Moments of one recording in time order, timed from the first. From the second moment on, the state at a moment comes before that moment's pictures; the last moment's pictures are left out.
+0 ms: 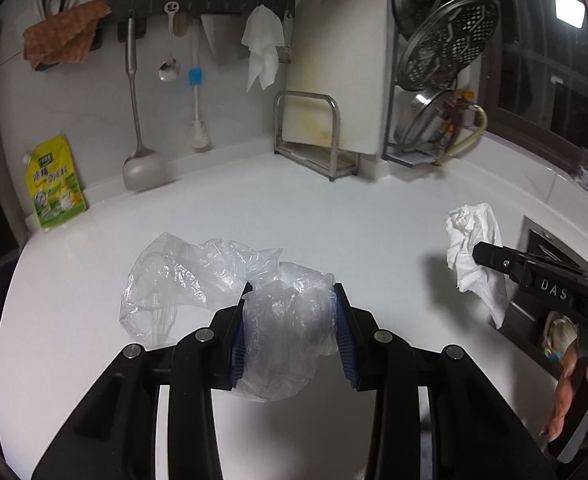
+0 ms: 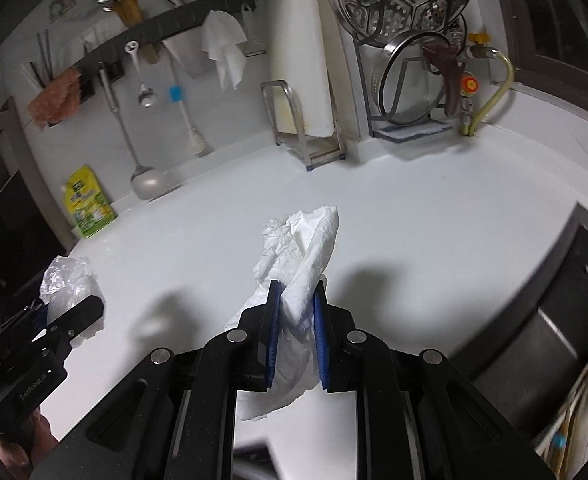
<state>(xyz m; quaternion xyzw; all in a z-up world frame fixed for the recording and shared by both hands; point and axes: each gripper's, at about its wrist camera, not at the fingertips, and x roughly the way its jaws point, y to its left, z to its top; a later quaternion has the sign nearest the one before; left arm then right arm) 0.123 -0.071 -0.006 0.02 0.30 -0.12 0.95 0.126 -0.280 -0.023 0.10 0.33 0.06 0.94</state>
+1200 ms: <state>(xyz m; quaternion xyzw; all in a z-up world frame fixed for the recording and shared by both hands) -0.066 -0.058 -0.091 0.03 0.38 -0.19 0.91 -0.109 -0.212 -0.120 0.11 0.40 0.04 0.91</state>
